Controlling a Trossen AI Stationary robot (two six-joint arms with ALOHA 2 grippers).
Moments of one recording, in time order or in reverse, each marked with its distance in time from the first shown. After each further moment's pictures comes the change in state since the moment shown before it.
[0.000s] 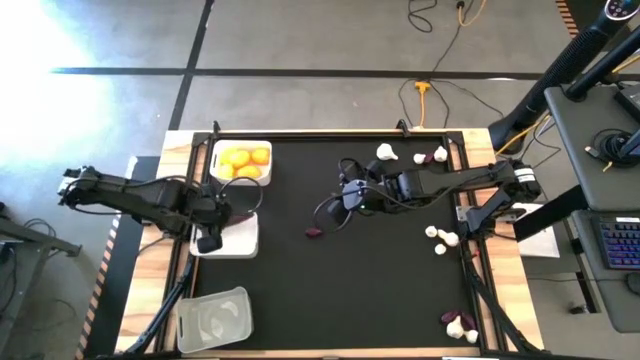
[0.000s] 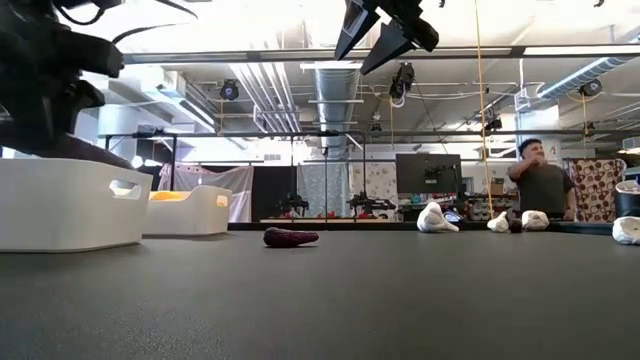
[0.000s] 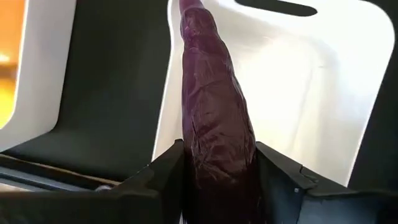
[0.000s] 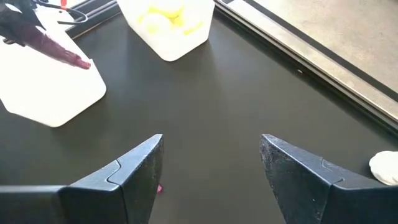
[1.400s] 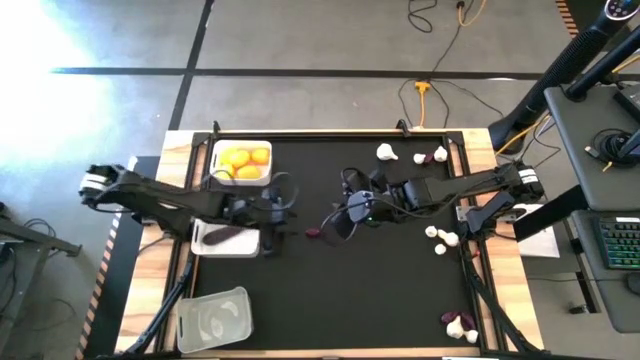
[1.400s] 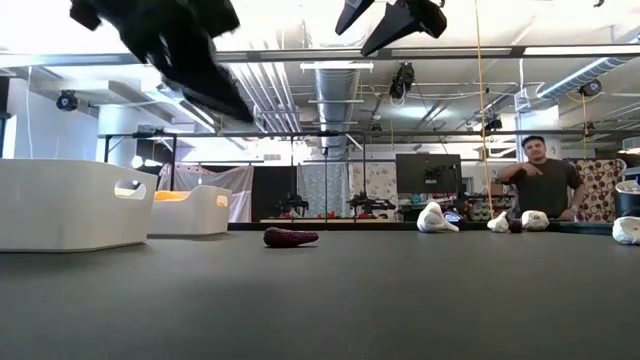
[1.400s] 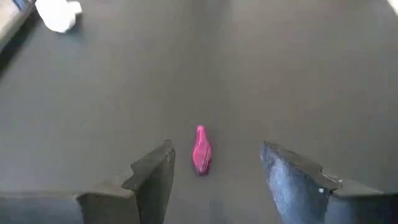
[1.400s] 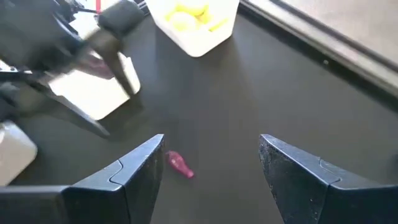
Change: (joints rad) left arm 0.042 0.401 0.010 1.063 -0.034 0.284; right arm 0.082 -0.018 0.019 -0.018 -0.020 0.092
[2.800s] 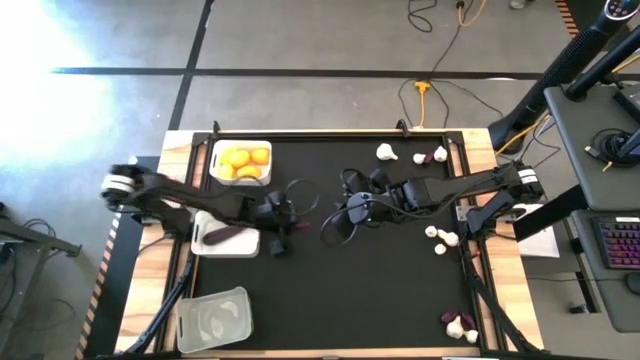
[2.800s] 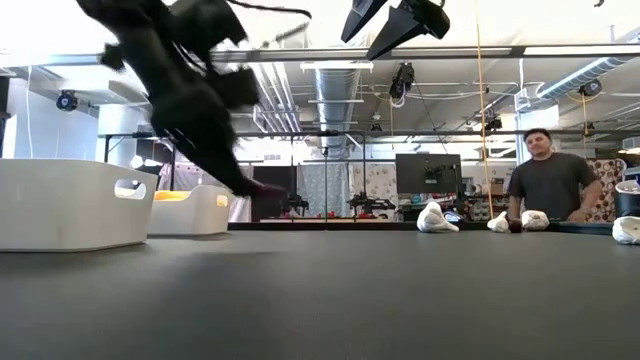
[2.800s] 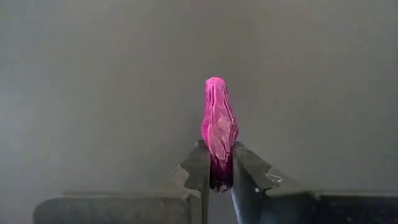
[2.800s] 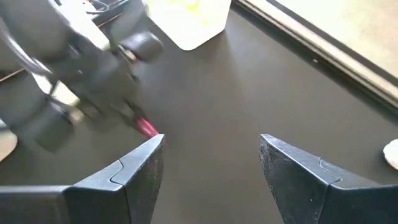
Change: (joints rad) left arm 0.061 0.212 0.002 -0.022 0.013 -0.078; right arm -0.004 0.002 -0.003 -0.037 0.019 -0.031
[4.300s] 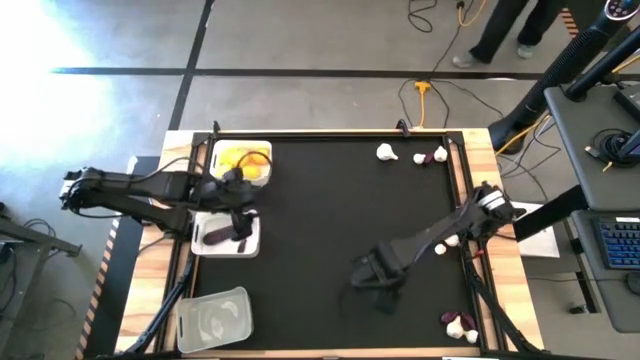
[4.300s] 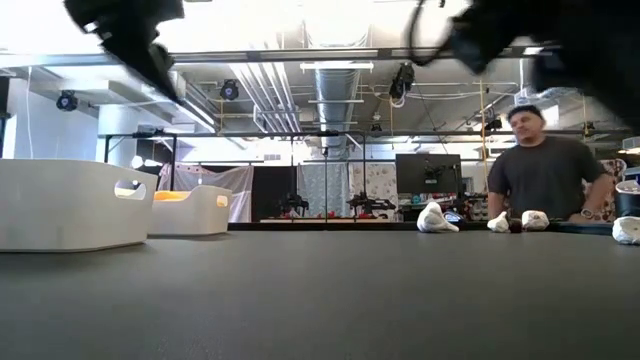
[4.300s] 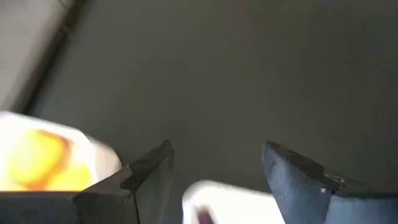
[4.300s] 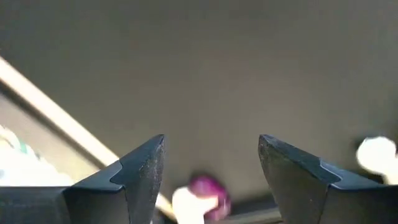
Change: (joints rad) left arm -0.001 -0.500 0.130 -0.603 -0.100 -0.004; right arm 0.262 0.296 -0.015 -0.495 -0.862 0.178
